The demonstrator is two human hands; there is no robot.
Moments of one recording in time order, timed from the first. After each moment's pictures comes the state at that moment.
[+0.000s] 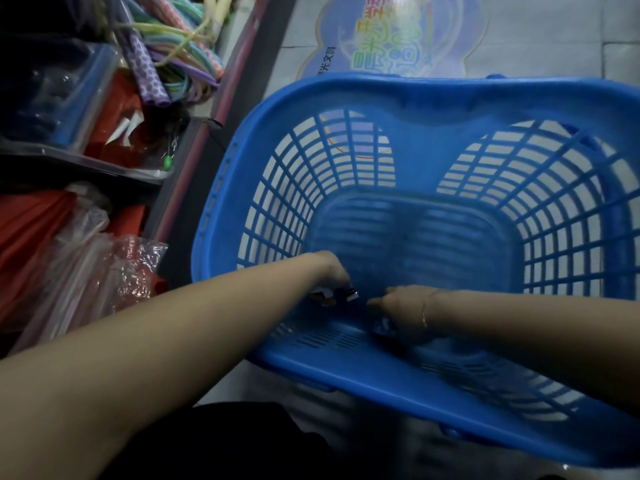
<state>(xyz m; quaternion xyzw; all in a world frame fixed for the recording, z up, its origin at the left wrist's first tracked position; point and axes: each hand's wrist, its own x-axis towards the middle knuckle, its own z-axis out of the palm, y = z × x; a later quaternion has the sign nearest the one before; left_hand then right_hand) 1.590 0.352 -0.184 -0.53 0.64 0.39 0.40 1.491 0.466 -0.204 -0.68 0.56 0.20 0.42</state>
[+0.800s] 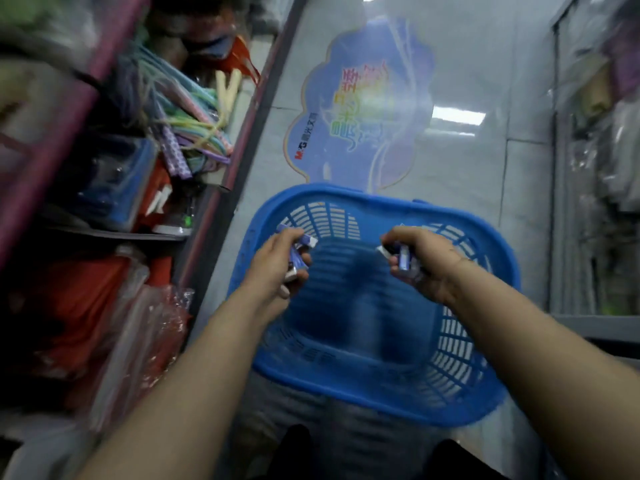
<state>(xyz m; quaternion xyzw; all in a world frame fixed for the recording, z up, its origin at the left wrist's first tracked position) 1.585 0.331 -0.004 -0.57 0.27 0.75 -0.20 1.416 0.421 -0.005 0.02 0.65 -0.48 0.59</state>
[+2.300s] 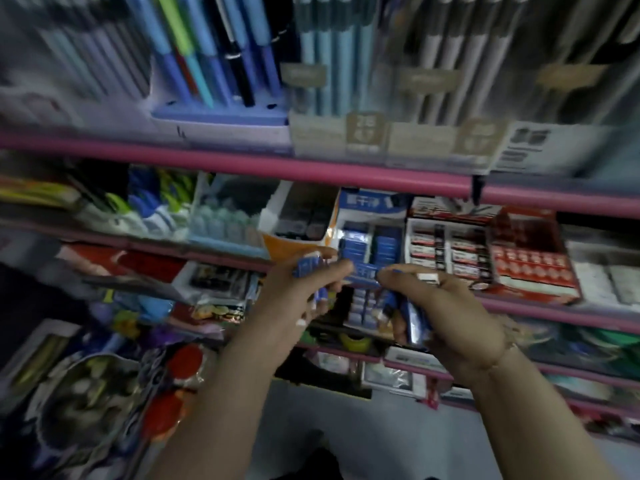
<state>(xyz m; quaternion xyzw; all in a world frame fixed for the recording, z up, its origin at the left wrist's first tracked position) 2.310 0.830 0.742 -0.64 0.10 0.38 -0.66 2.191 0.694 0.741 -0.53 0.28 -0.09 0.79</state>
